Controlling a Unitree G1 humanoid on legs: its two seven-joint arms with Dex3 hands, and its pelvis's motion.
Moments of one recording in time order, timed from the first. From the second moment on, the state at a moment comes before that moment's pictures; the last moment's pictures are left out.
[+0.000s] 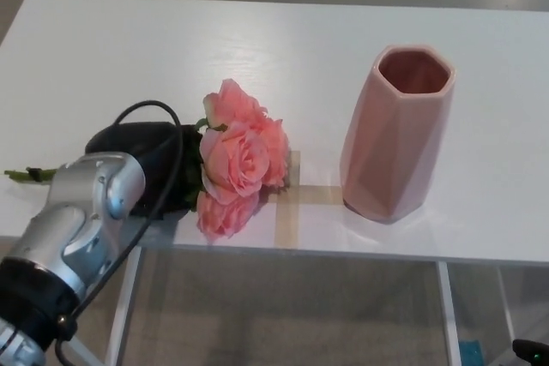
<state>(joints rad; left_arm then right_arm) -0.67 0.51 -0.55 0.53 0.68 0.22 -0.24 -0.27 -0.26 -0.22 1.26 -0.03 -0.20 -0.14</state>
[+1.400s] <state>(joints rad) -0.73 0.40 -0.05 0.17 0.45 0.02 -0.08 -0.28 -0.27 -0.20 1.26 -0.03 -0.19 -0.13</state>
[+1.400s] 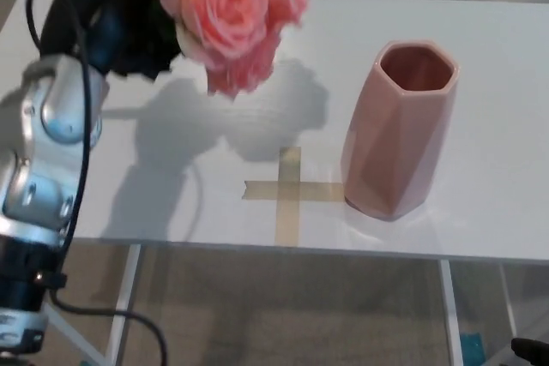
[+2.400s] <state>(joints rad) -1.22 0.06 0.26 0.19 0.02 0.47 -0.20 -0.28 -0.27 -0.19 1.26 -0.03 -0.19 -0.13</state>
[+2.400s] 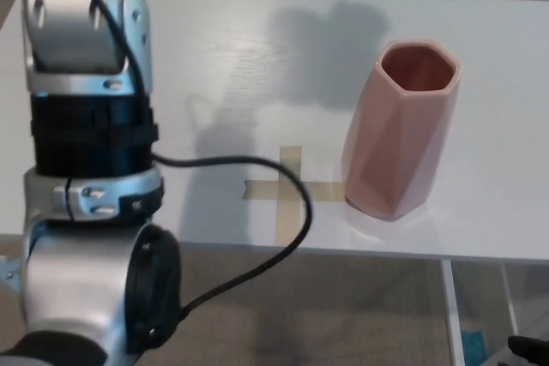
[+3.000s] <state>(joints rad) -1.34 -0.02 0.18 0.22 -0.12 0.64 -0.20 -0.29 -0.28 -0.18 1.25 -0.03 -0.19 -0.09</state>
